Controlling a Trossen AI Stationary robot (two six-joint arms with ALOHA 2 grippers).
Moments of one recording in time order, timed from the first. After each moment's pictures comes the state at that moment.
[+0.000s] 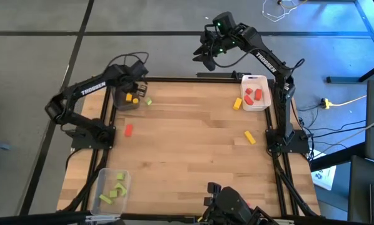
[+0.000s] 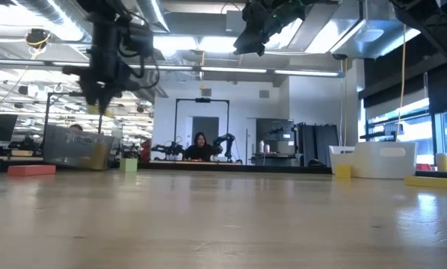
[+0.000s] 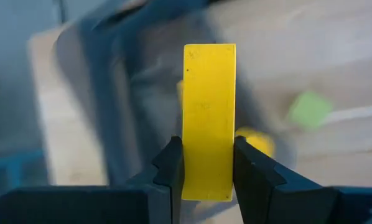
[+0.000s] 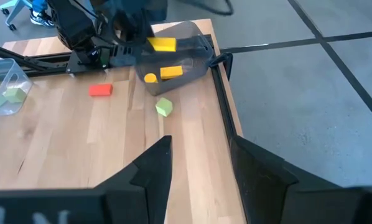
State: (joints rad) left arm 0.77 1.35 1.10 -1.10 -0.40 -0.57; right arm -0.71 2.03 2.35 -1.03 -0.54 -0.35
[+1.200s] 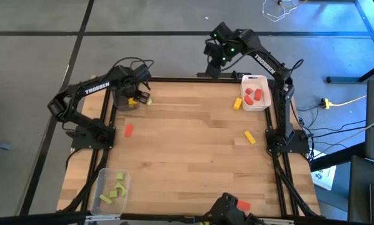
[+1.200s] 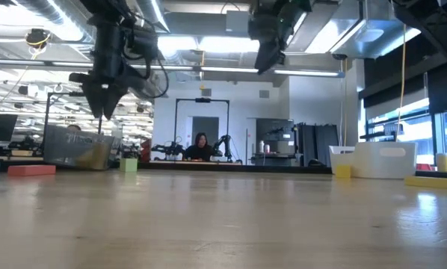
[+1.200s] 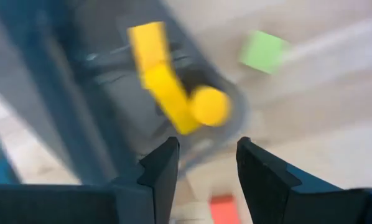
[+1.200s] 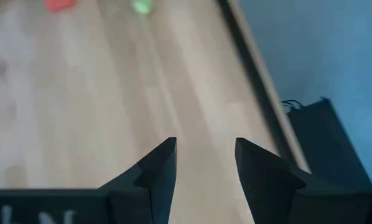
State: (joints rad) left arm 0.73 1.39 1.10 -1.13 -0.22 -0.49; right arm -0.67 2.03 2.35 -1.40 -0.27 -0.24
